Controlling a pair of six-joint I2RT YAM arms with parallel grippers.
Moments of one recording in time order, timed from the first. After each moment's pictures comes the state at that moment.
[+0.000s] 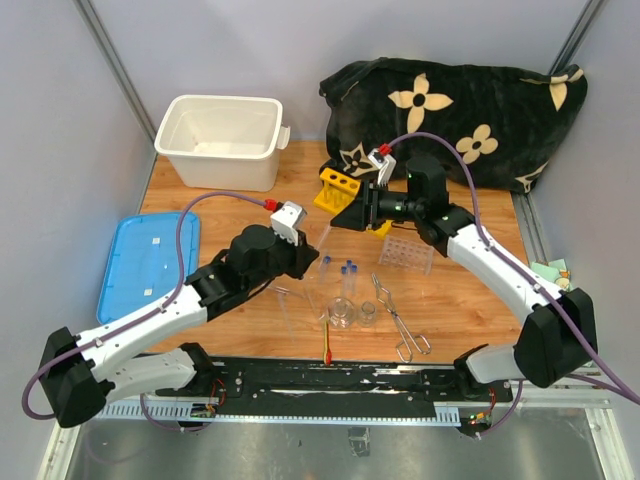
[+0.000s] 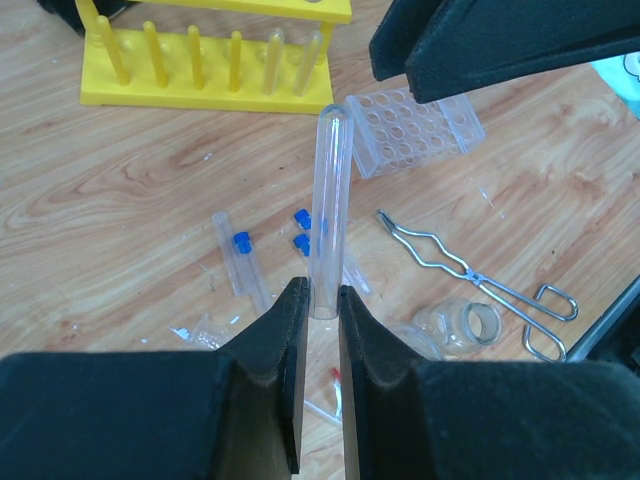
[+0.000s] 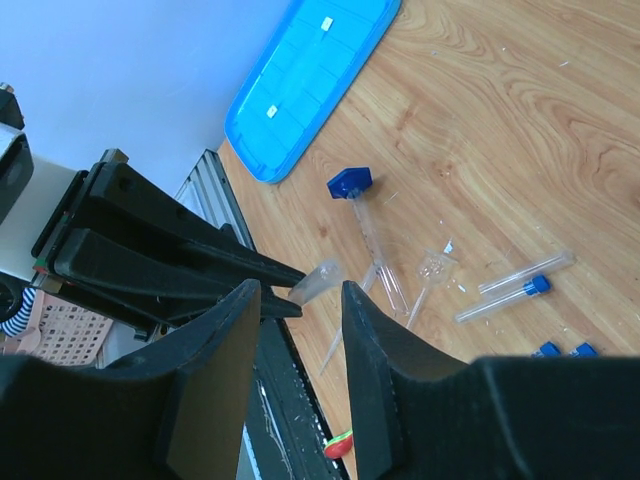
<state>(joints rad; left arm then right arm) -0.84 1.02 0.74 -0.06 -0.11 -0.29 0.48 1.37 1.10 -0.09 -0.75 0.51</state>
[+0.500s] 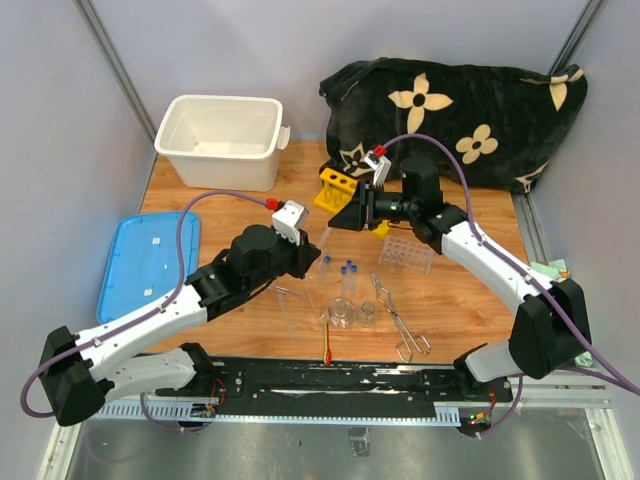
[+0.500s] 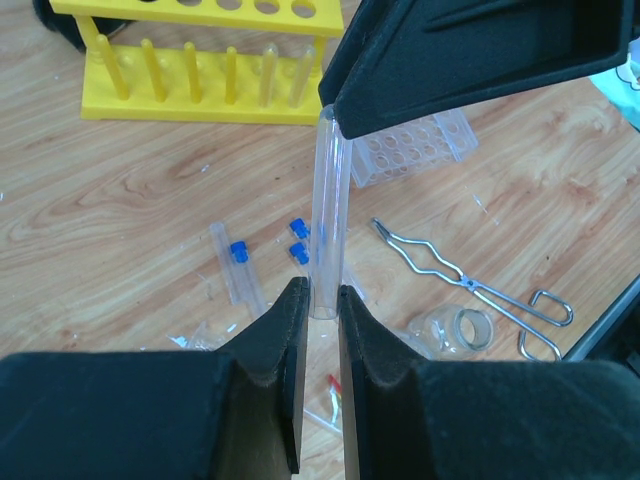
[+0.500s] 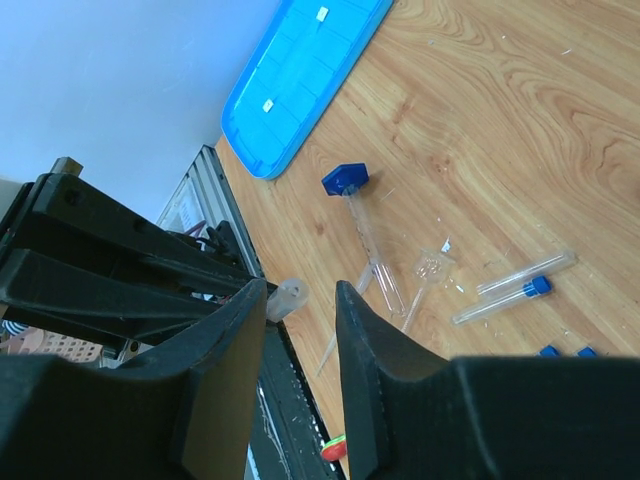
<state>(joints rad) -0.87 1.02 0.76 -0.06 -0.13 -0.28 0.49 1.42 1.10 -0.06 -0.76 0.52</state>
